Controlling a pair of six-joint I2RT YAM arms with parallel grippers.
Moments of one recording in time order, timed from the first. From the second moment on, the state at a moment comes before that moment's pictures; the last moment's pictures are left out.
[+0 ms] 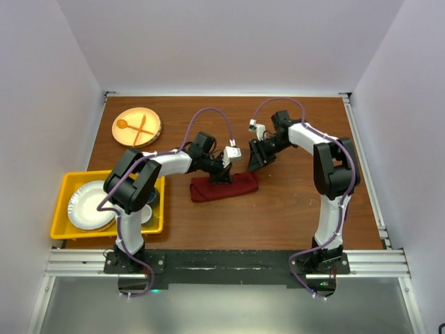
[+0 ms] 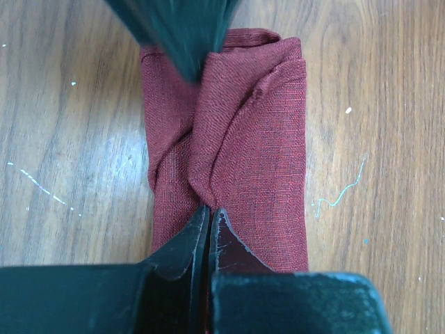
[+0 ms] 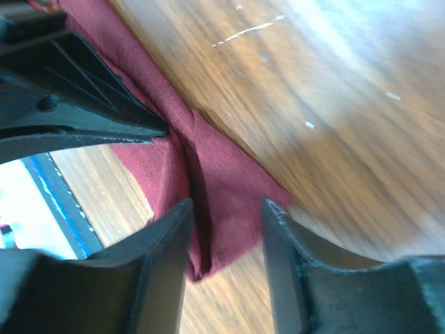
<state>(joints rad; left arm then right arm) -0.56 1.95 1.12 -0.09 0.76 0.45 0.27 2.06 1.45 -0.75 -0.76 -0.25</state>
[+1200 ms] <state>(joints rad) -0.56 1.95 1.11 -0.07 0.77 0.44 0.33 2.00 1.39 -0.81 -0.81 -0.47</state>
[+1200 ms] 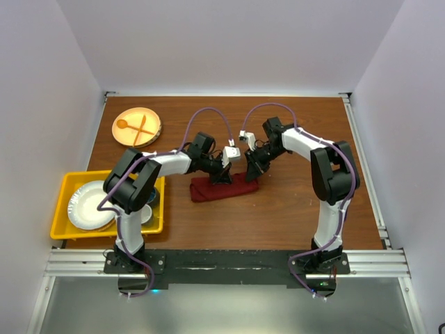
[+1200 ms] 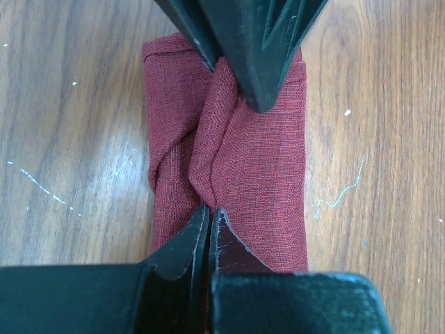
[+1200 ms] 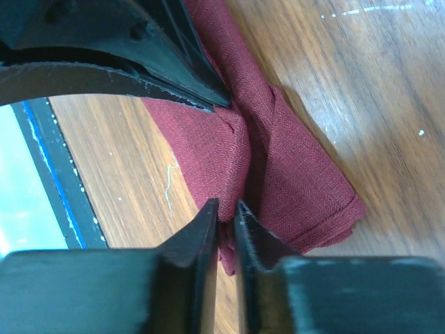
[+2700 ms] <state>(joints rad) -0.66 1.87 1.00 0.25 0.66 0.31 0.34 1.96 1.35 -0.79 -0.83 -0.47</state>
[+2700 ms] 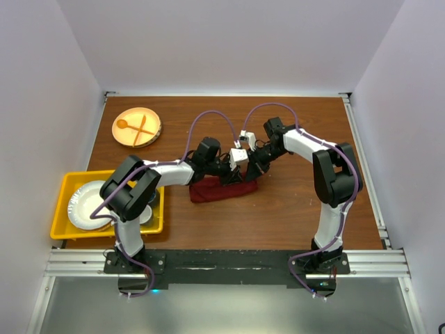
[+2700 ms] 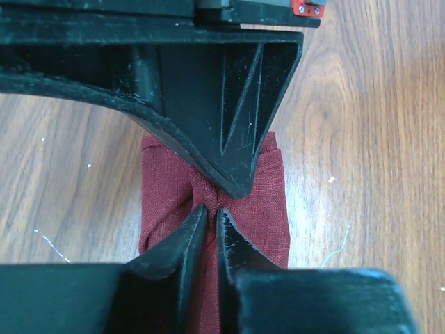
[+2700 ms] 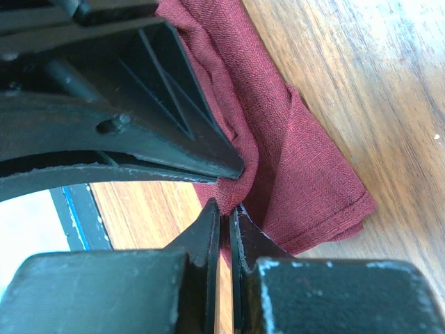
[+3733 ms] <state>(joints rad) -0.66 1.88 0.95 0.23 0.66 0.14 0.32 1.83 1.24 -0.58 -0.71 -0.26</state>
